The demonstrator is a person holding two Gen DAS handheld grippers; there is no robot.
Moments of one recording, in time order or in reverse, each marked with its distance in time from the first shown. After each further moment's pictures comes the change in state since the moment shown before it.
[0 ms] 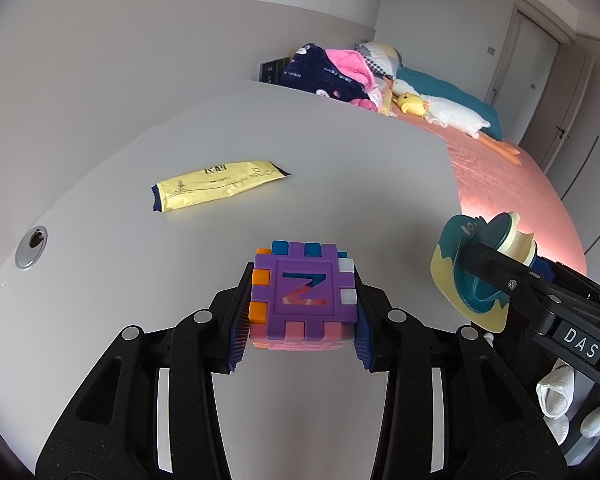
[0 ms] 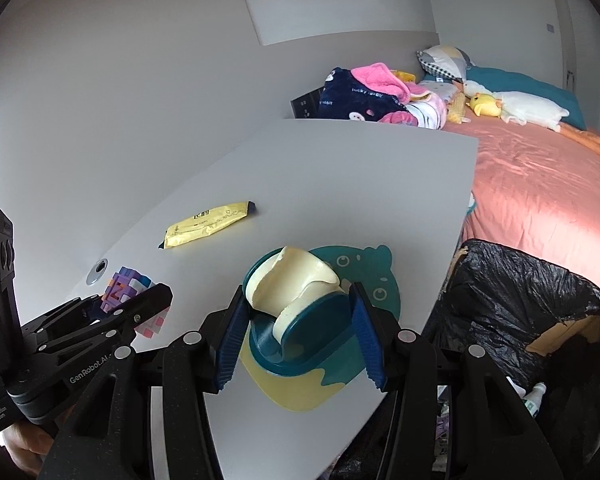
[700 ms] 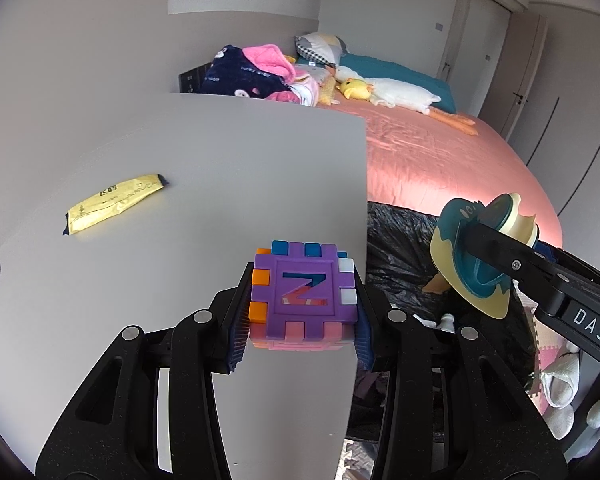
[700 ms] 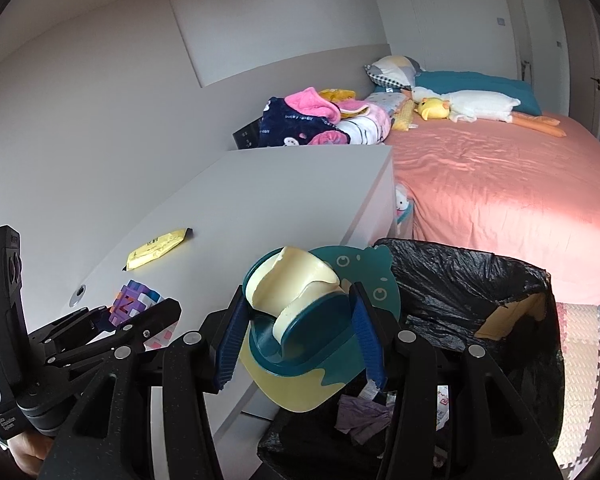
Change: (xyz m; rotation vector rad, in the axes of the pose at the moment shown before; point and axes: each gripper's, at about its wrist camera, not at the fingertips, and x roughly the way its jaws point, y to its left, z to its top) left arm 0.005 -0.105 -0.002 0.138 0.014 -0.113; right arm -0.070 -0.084 -0.016 0.105 -0.086 -0.096
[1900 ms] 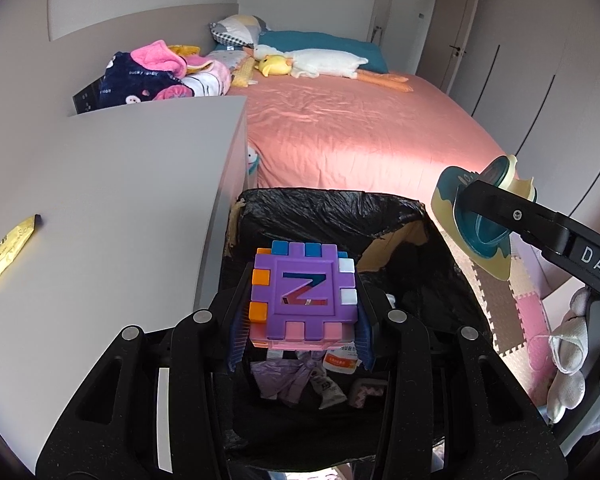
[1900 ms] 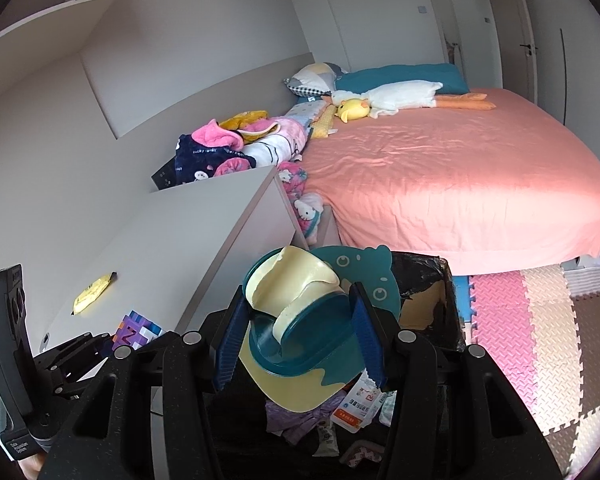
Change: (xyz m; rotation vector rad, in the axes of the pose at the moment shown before) left arm 0.043 -0.119 0.008 0.182 0.080 -0.164; right arm -0.048 -0.120 0.001 0.178 -0.055 -0.161
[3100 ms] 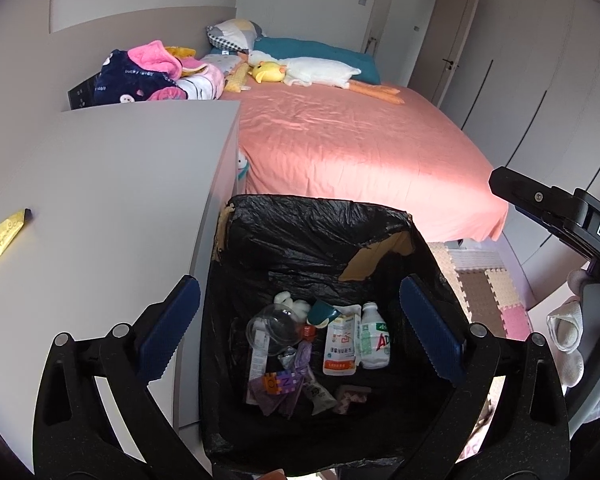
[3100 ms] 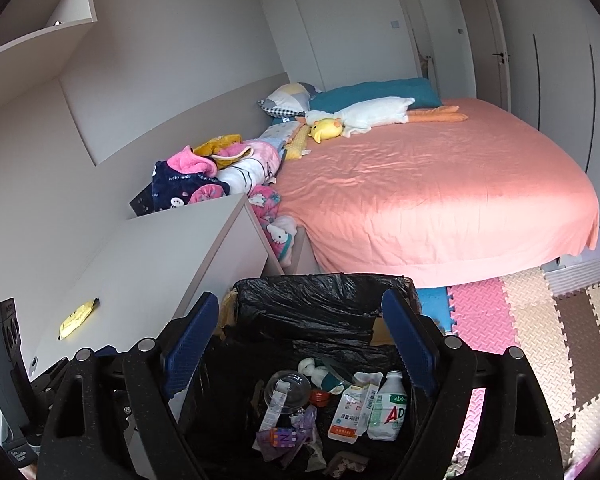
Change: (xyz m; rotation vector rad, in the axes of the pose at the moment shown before) left arm -0.004 0.004 0.000 -0.032 -0.034 -0.052; right arm -0.017 -0.020 0.013 0.040 -0.076 -0.078
